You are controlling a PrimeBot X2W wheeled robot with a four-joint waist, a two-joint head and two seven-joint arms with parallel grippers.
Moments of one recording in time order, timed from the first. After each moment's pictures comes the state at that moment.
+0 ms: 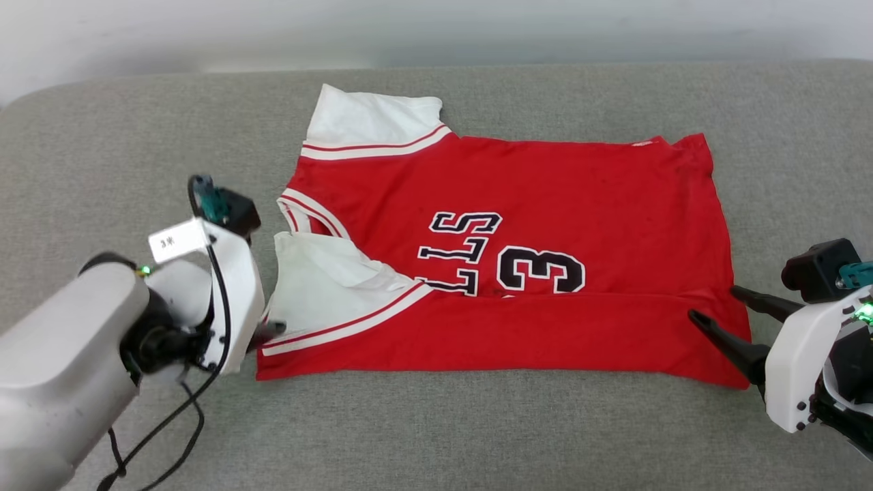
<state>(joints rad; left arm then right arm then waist) -0.85 0.75 -0.96 0.31 -1.07 -0.07 0.77 -0.36 -0.74 0.51 0.09 0.77 0.13 0.36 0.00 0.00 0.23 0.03</state>
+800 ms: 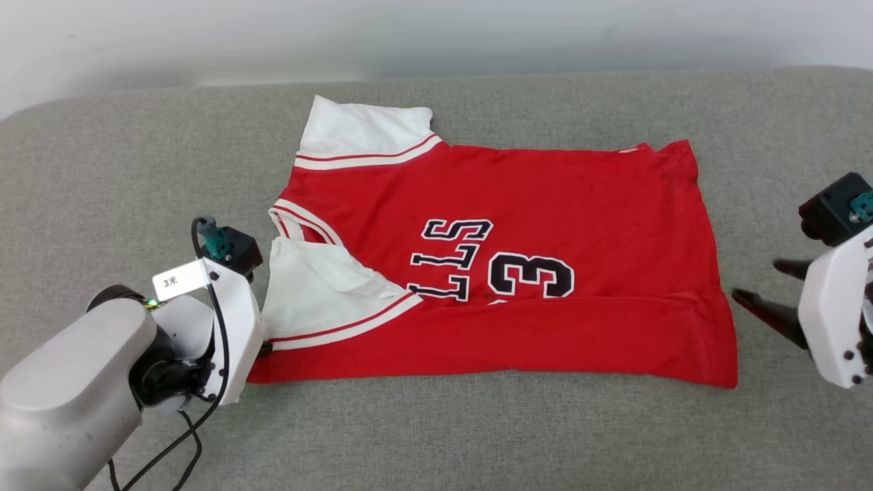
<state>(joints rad) -0.78 0.73 -1.02 0.40 -1.07 -0.12 0.68 -0.54 -0.85 0.57 0.03 0.83 0.13 0.65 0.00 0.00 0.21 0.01</state>
